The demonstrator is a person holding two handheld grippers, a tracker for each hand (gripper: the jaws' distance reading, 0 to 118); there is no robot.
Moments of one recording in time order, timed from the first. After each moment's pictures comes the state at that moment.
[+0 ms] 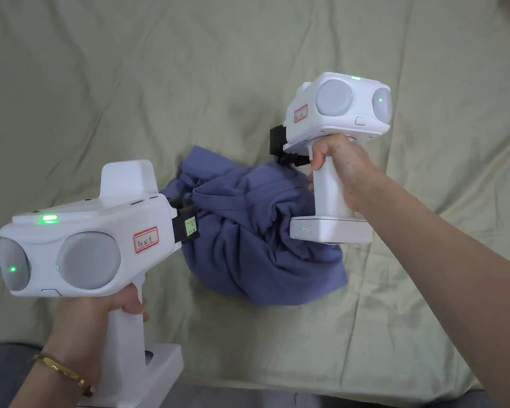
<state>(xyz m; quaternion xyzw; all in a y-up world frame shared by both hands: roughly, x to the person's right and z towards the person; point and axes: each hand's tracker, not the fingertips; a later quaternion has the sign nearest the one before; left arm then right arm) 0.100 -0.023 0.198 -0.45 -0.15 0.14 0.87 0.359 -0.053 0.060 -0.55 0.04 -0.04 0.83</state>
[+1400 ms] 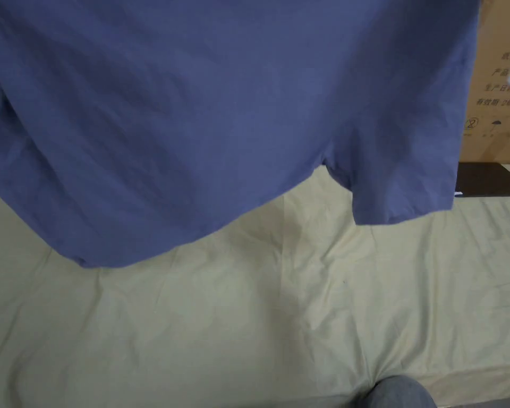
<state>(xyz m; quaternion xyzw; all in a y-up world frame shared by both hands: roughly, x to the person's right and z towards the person) 0.038 0.379 0.183 -0.09 -0.14 0.13 0.98 0.557 0.409 0.335 -0.10 -0.08 -0.03 0.99</state>
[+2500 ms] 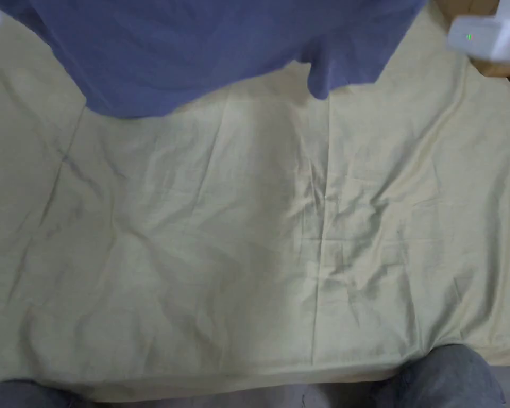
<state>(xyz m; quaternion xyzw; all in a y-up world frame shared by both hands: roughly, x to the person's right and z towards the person) 0.096 0.248 0.057 -0.20 -0.06 0.02 0.98 0.574 0.225 0.129 -0.26 -0.18 -0.04 0.95</state>
